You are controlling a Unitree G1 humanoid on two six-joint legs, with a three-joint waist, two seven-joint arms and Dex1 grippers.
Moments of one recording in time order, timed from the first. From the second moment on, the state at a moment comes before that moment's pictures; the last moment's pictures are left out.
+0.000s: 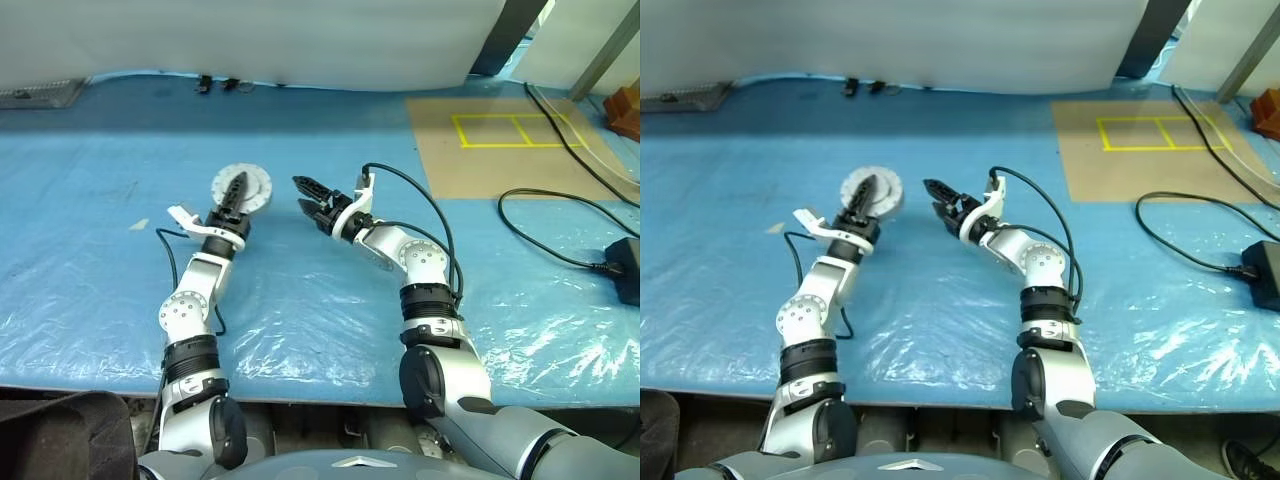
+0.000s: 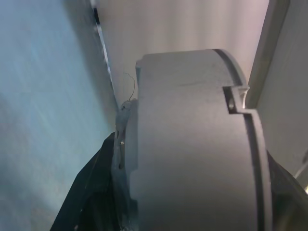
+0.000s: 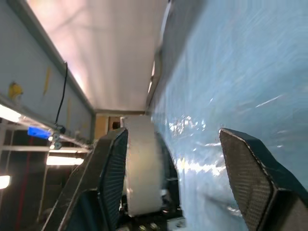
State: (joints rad) left arm -0.50 -0.10 0.58 0.25 -1.23 0.49 -0.25; right arm -0.76 0.12 -0.36 0.49 1.09 0.84 0.09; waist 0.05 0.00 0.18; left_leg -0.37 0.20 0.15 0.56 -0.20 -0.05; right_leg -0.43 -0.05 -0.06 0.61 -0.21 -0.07
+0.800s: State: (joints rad) left arm -0.84 0.25 0.80 1.14 -0.96 -0.19 -0.32; right arm -0.76 0.12 -0.33 0.45 1.04 0.85 0.11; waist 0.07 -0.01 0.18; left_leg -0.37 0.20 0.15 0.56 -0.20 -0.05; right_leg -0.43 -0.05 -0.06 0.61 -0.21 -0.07
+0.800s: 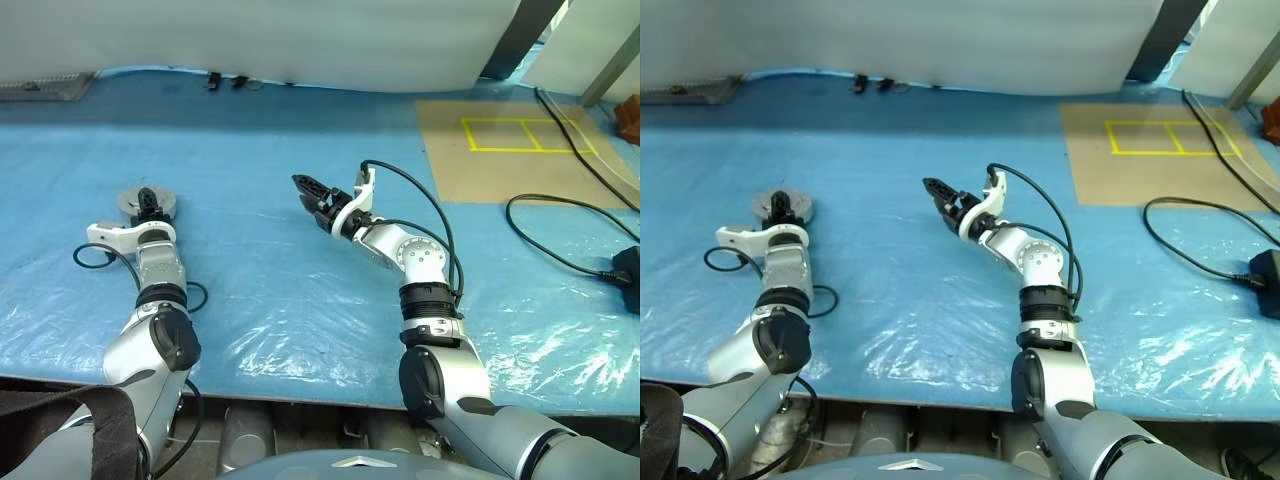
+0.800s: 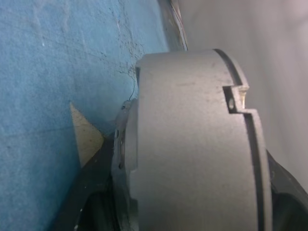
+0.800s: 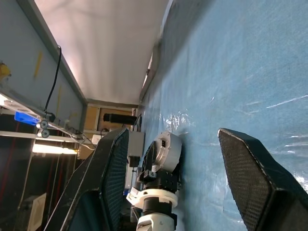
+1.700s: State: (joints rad) left arm -0.45 0.29 0.46 0.50 -0.65 -0.27 -0.52; right arm -0.57 -0.07 0.08 0.21 0.53 0.56 0.43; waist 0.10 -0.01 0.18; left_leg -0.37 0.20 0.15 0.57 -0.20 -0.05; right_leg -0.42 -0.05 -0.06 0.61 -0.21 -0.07
